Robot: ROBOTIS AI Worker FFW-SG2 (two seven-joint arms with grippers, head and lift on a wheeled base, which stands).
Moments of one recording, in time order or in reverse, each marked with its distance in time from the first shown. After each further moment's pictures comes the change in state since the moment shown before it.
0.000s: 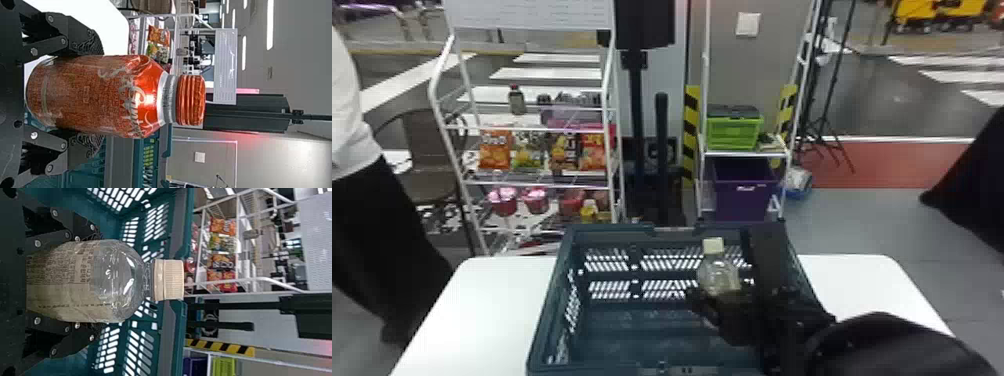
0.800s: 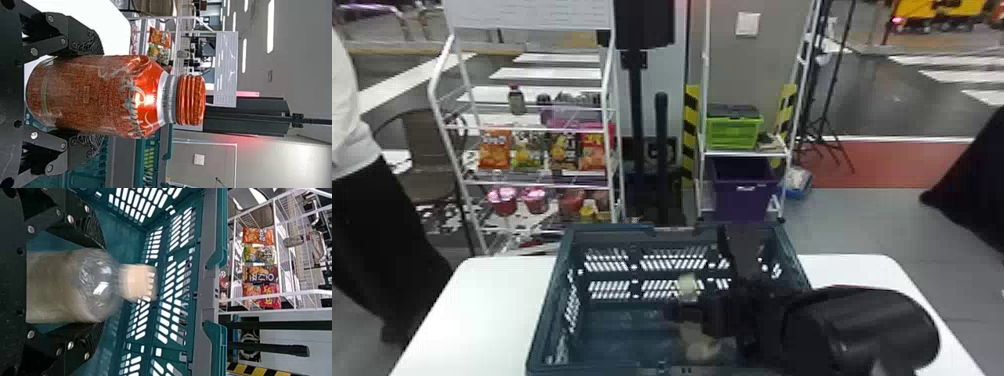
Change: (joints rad) left arm -0.003 -0.006 0.000 0.022 0.012 -0.024 -0.001; right arm -0.166 0.001 0.006 0.253 -0.148 0.060 0.002
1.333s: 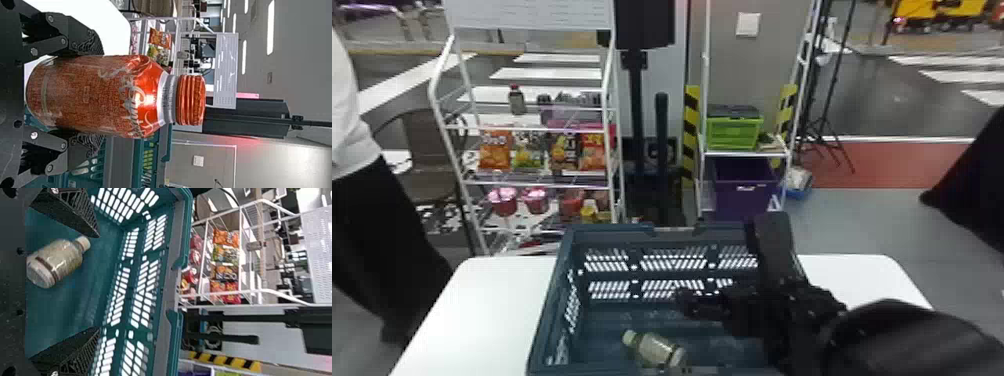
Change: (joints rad) left arm -0.014 0.002 0.001 0.004 0.014 0.004 0.000; right arm 0.149 -0.055 -0.009 -0.297 0.074 -0.037 0.010
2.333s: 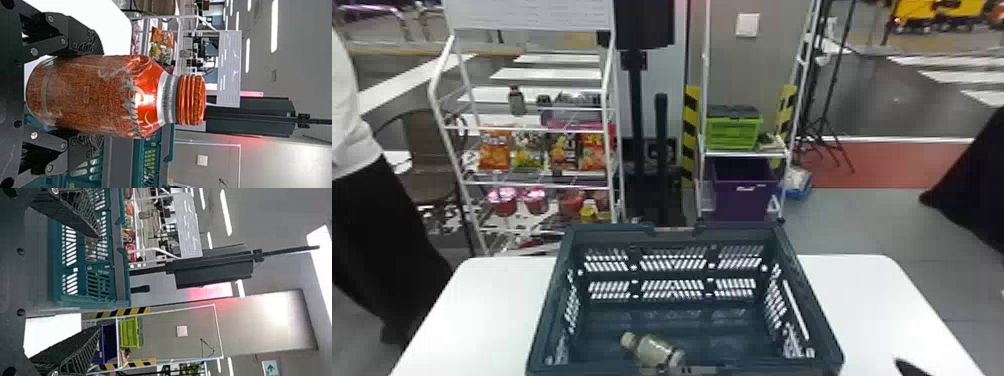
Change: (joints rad) left arm -0.025 0.006 -0.001 -0.030 0.009 0.078 0.005; right arm 0.872 -0.093 -0.255 -0.071 -0.038 -1.373 0.132
